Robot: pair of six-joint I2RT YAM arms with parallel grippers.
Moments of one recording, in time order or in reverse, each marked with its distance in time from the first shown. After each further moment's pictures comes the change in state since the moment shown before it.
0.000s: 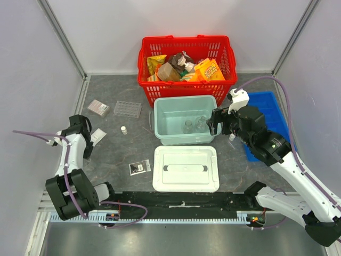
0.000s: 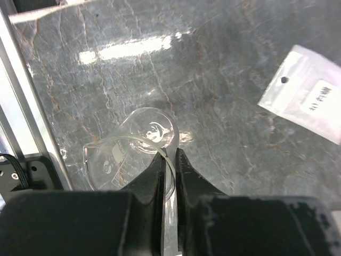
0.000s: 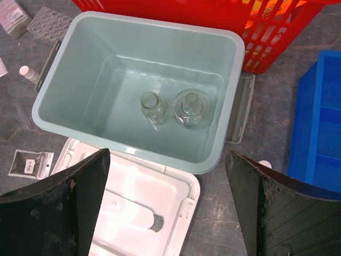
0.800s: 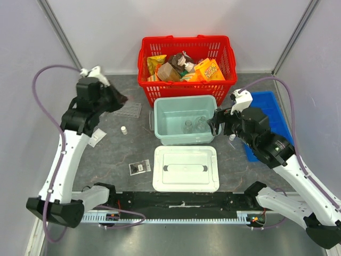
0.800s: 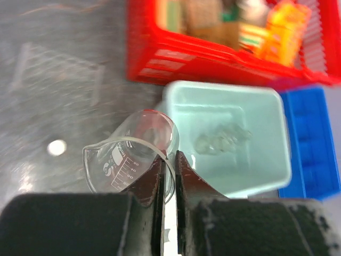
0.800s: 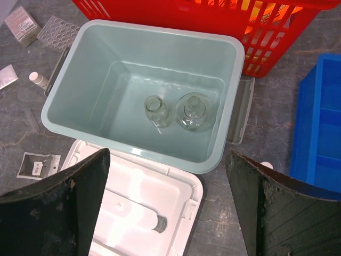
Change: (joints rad) left arm -0.476 -0.117 0.521 0.214 0.555 0.493; right arm 0.000 -0.031 0.000 0.000 -0.005 0.010
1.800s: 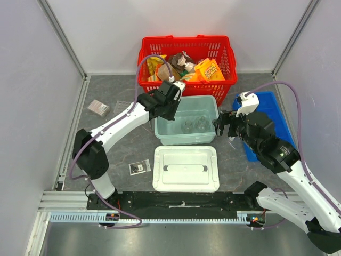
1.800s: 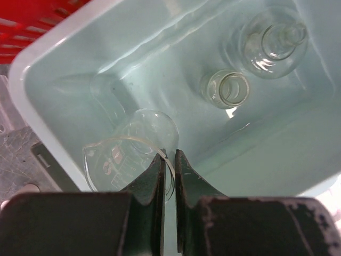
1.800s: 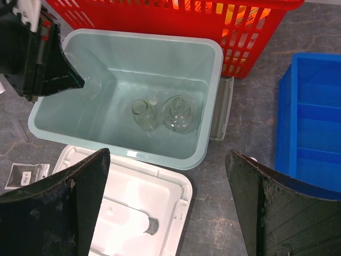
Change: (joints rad) left arm -0.587 0.607 0.245 -0.011 -0.215 0.348; right arm 0.000 -0.069 -0.032 -0.006 0.068 0.001
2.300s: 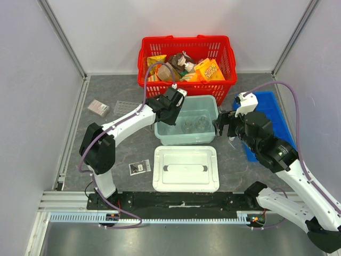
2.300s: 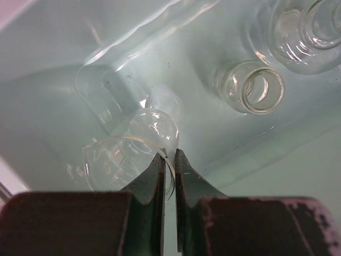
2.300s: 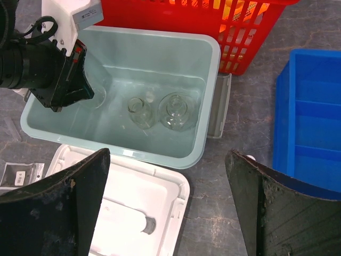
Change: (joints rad) left arm -0.002 0.098 -0.070 0.056 -0.022 0.008; right arm 0.000 0.010 -0.004 0.000 0.011 -0.004
